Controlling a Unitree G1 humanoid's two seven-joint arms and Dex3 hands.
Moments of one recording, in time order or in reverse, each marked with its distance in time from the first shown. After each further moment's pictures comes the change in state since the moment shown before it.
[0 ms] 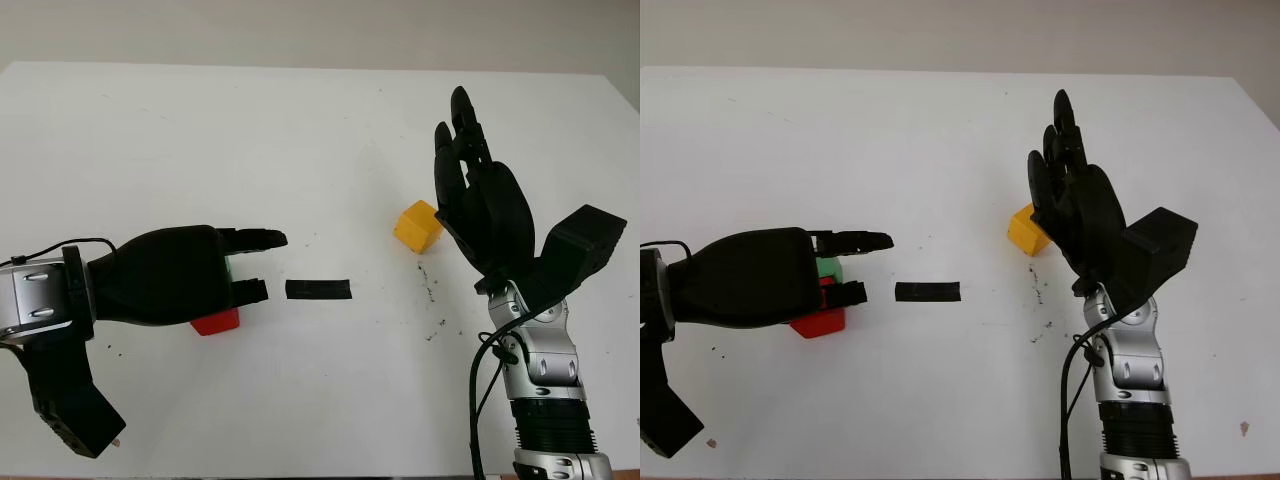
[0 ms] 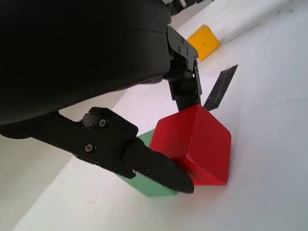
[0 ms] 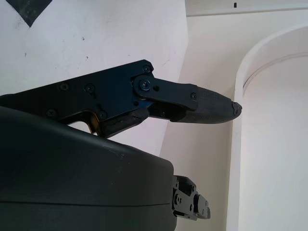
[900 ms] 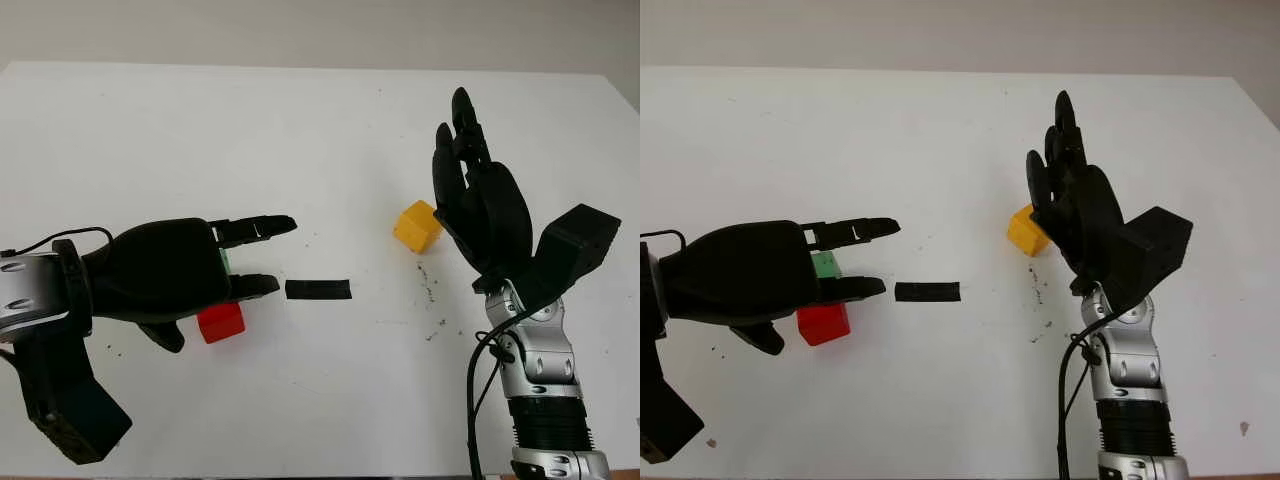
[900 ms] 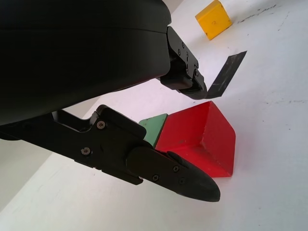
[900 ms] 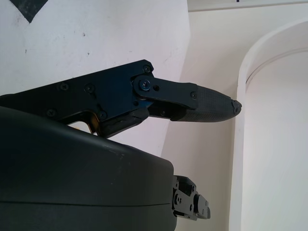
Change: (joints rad) left arm 0.024 -0.007 0.027 -0.033 -0.119 0.074 -0.242; right arm -0.008 0.004 0.003 0.018 -0.015 -0.003 -0.017
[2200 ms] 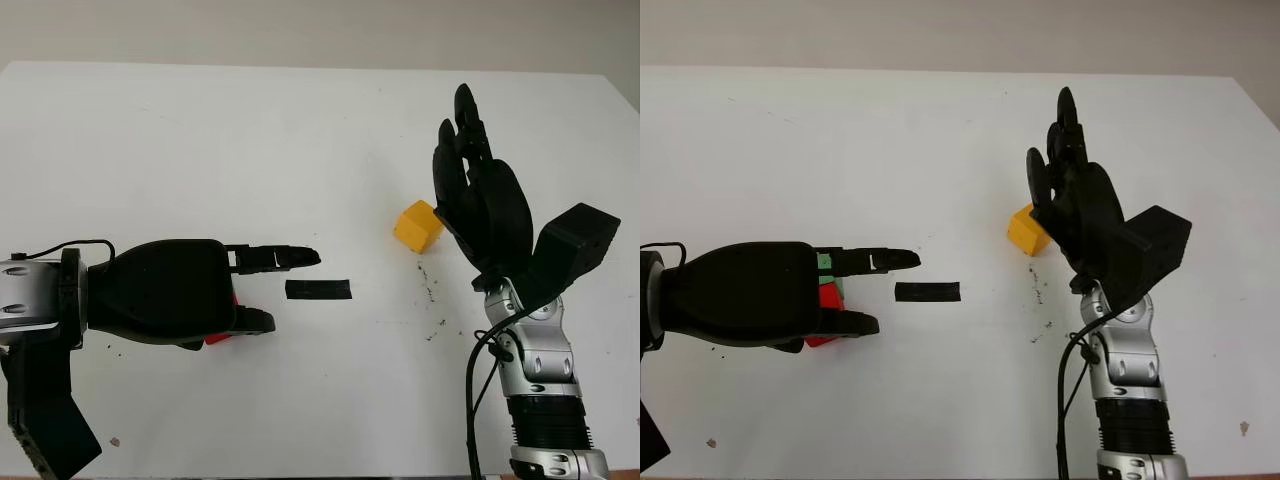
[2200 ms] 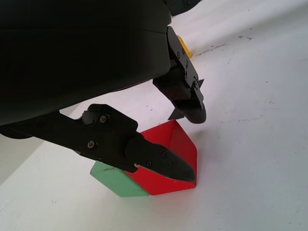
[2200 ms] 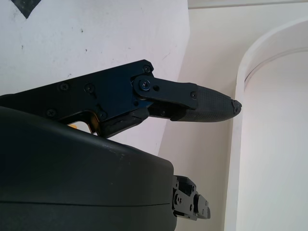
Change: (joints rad) left arm -0.039 -0.011 -0.025 0.087 -0.061 -0.220 0.075; right arm -0.006 0.001 0.001 0.002 -0.015 -0.016 -0.007
